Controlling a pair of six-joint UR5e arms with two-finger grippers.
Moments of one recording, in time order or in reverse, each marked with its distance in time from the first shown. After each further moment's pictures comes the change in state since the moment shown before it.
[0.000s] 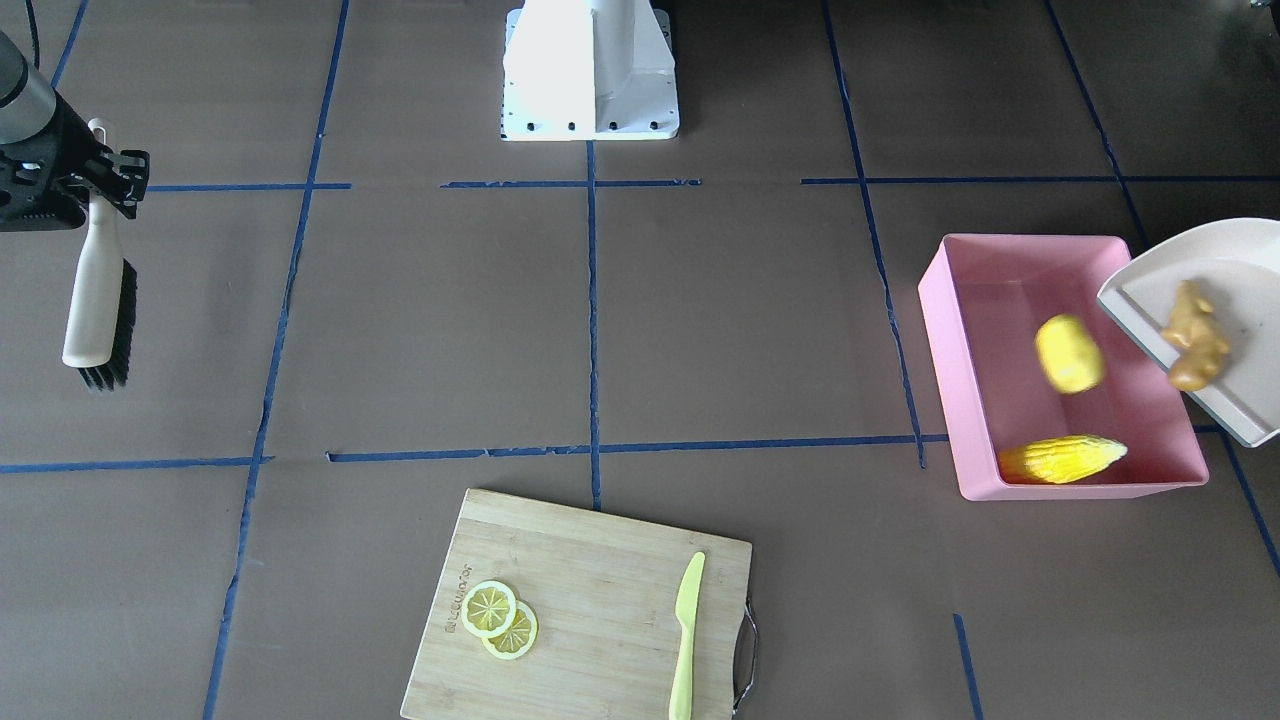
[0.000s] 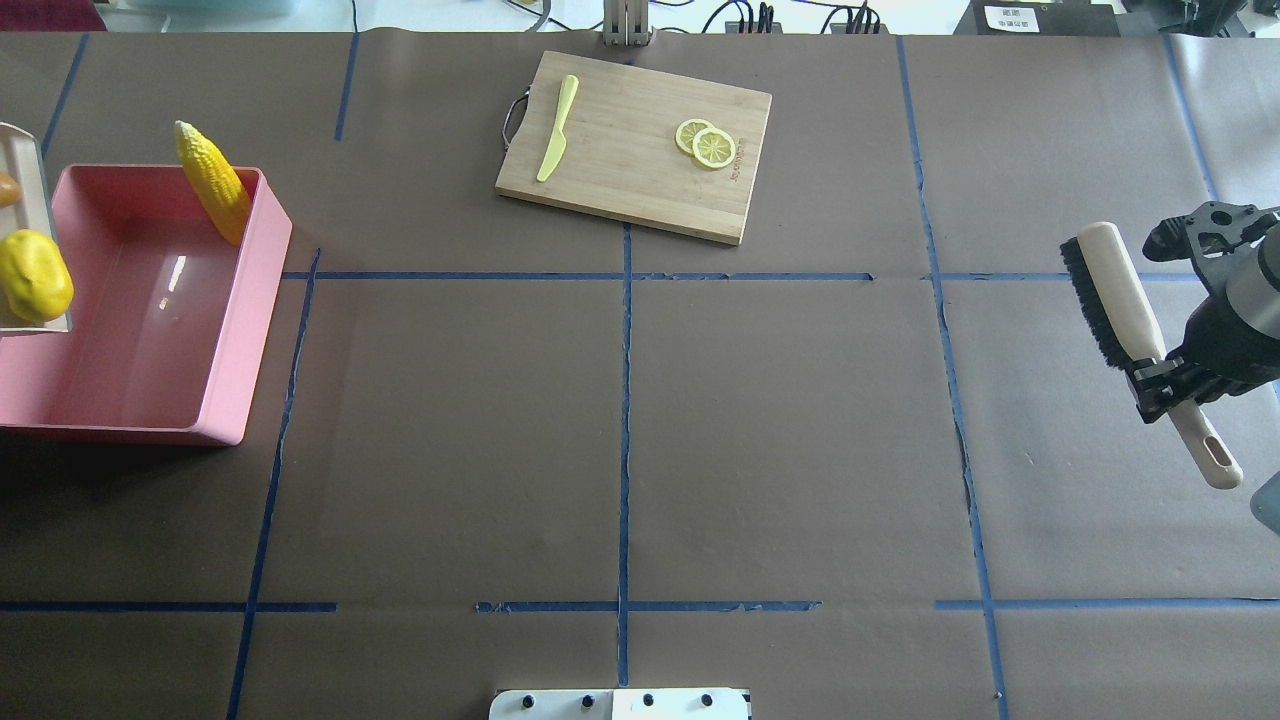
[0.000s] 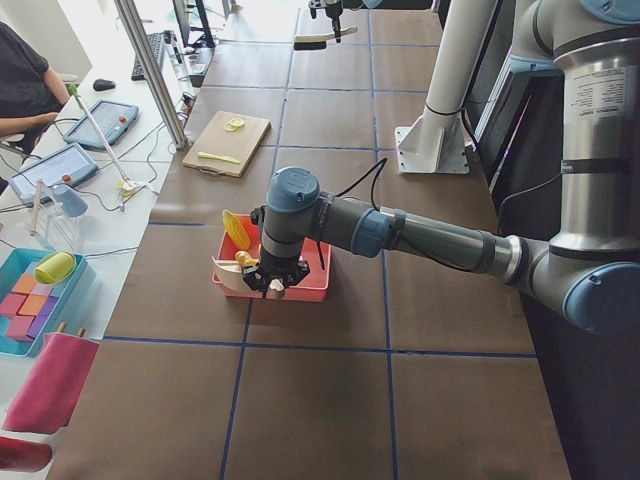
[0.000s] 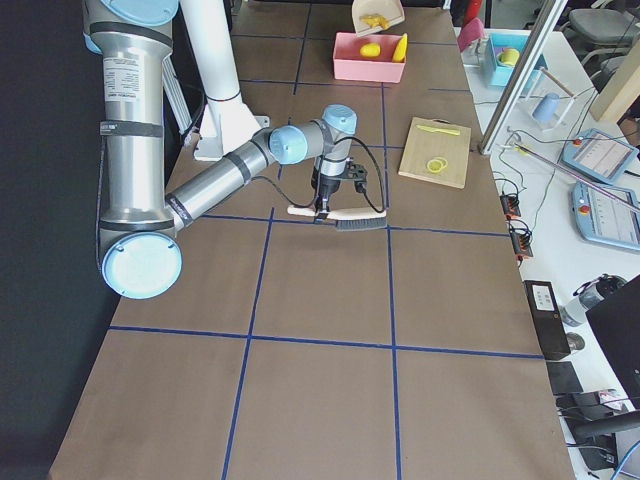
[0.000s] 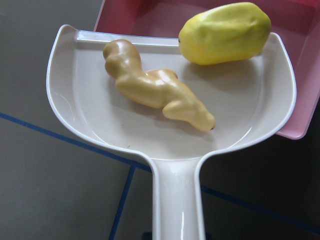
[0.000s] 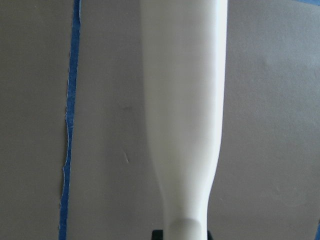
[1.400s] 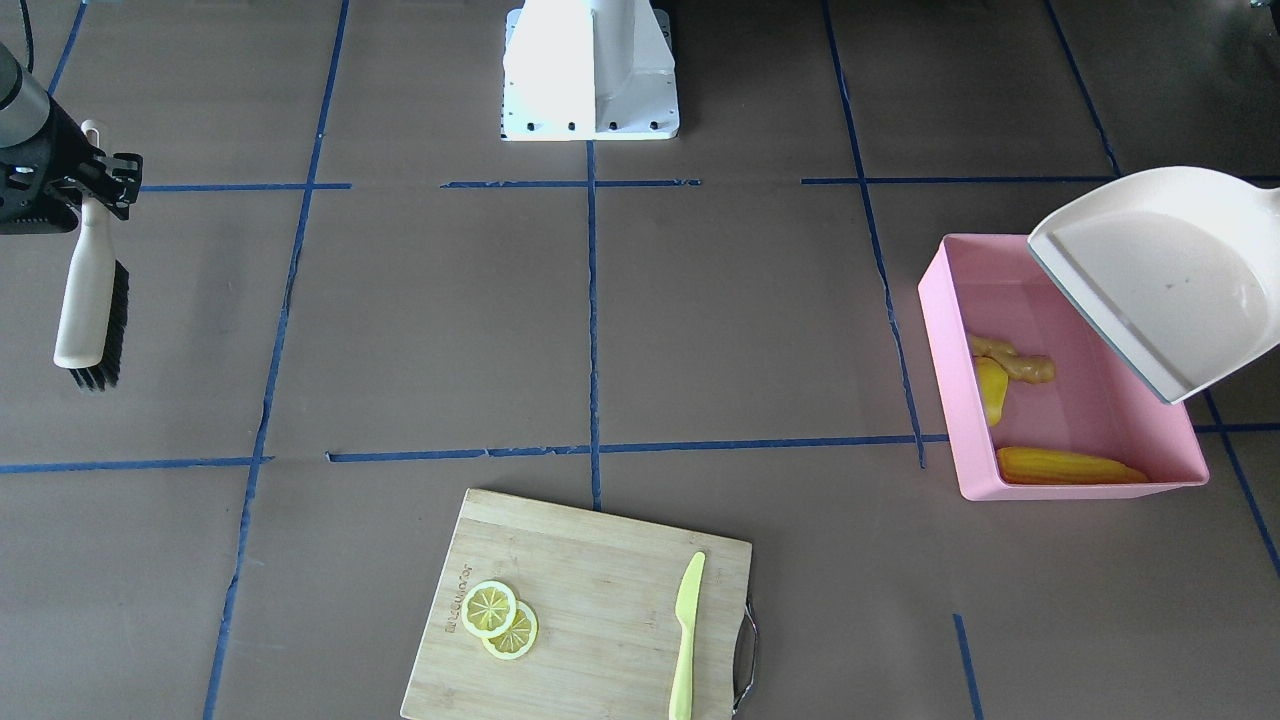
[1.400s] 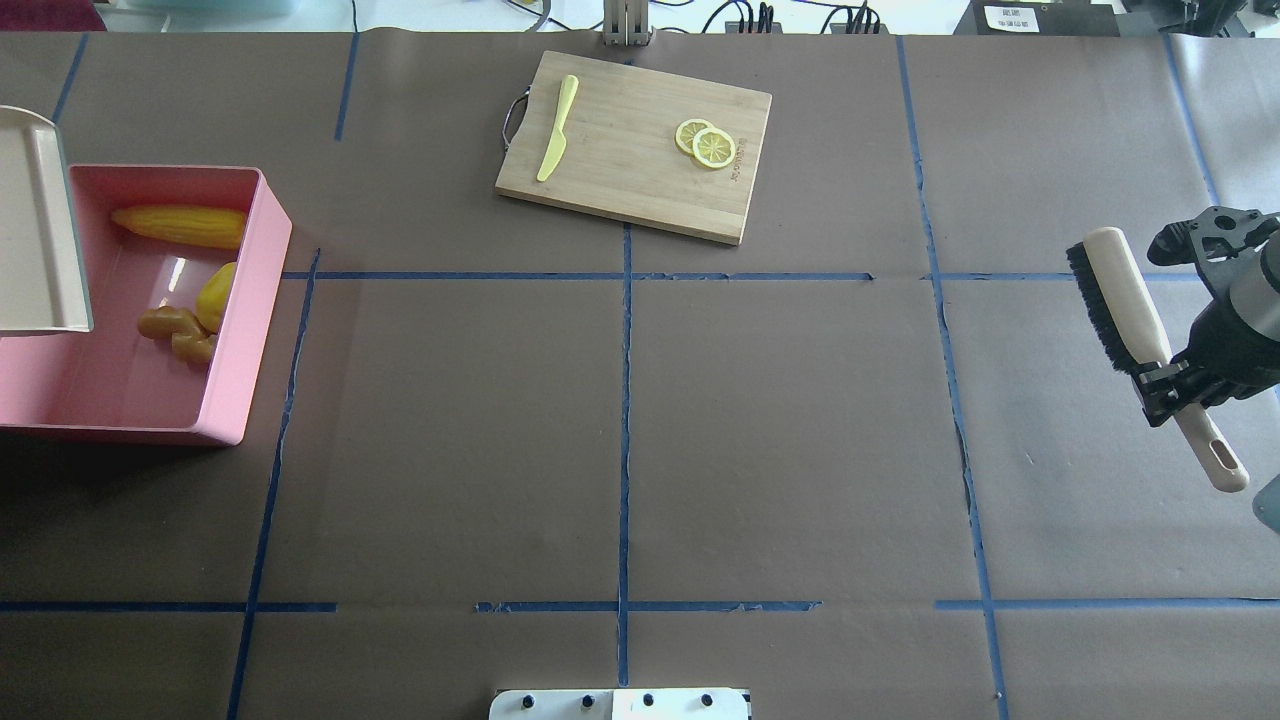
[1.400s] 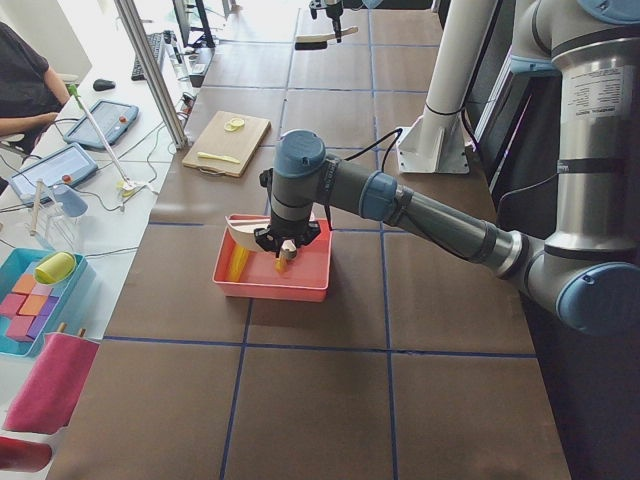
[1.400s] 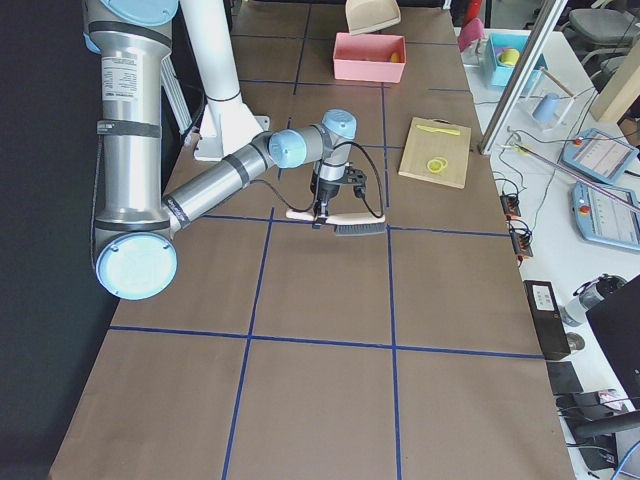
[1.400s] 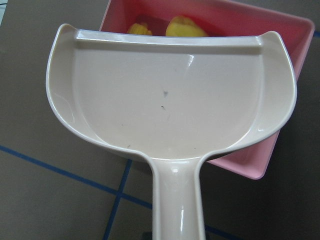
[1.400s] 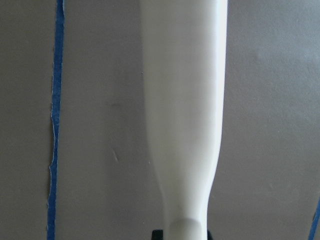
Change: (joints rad) left arm 0.009 -0.020 -0.121 0.166 -0.267 -0.053; right arm 0.004 -0.021 -0.009 0.011 -0.003 -0.002
